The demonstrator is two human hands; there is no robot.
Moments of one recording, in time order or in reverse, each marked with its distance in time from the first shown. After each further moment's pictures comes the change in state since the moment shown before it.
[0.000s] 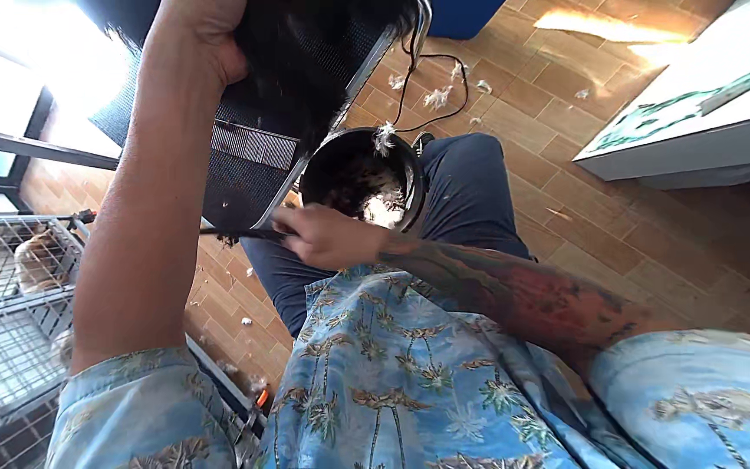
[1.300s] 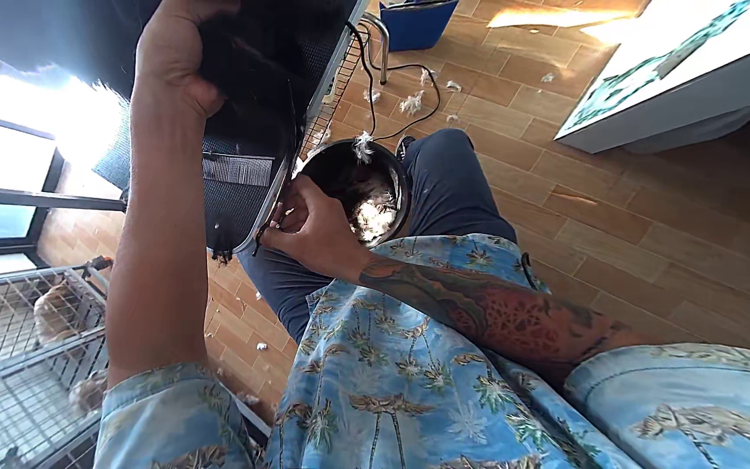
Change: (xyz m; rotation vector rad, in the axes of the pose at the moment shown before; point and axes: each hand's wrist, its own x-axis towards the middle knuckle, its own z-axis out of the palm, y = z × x) left_hand -0.016 0.010 0.031 -0.213 0.131 0.017; right_hand -0.026 -0.027 0.015 0.508 0.785 0.121
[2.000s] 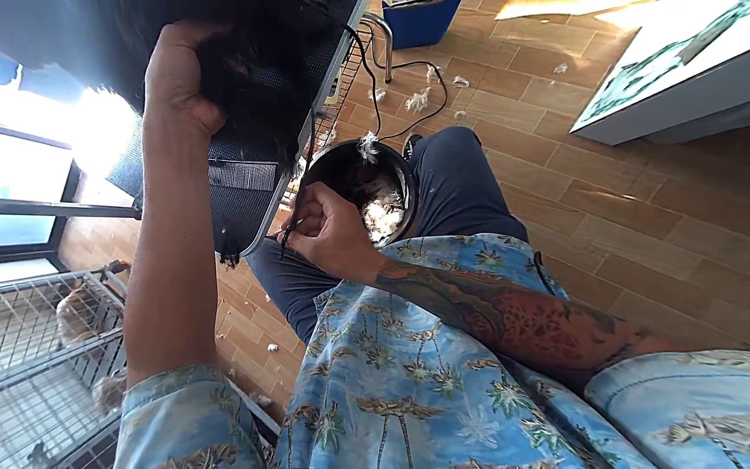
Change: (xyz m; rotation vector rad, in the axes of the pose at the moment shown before) left_hand 0.005 -0.006 -0.010 -0.035 -0.037 -0.016; right_hand -0.006 0.008 -0.012 0.169 -0.006 0.008
